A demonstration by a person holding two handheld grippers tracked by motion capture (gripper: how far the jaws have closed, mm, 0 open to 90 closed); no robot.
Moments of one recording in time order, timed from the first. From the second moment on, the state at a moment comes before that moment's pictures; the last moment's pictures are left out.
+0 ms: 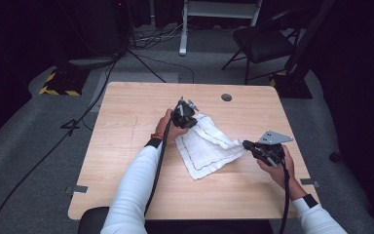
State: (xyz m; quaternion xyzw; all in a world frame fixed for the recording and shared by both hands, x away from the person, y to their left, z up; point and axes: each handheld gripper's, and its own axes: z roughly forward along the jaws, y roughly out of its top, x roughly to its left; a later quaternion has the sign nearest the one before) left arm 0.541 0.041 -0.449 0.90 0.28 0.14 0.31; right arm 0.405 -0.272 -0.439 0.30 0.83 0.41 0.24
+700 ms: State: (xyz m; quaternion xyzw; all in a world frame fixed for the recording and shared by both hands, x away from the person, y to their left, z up) left arm 0.460 0.090 -0.343 0.88 0.21 0.22 0.38; right arm 0.386 -0.284 -0.377 0.28 0.78 0.49 0.27
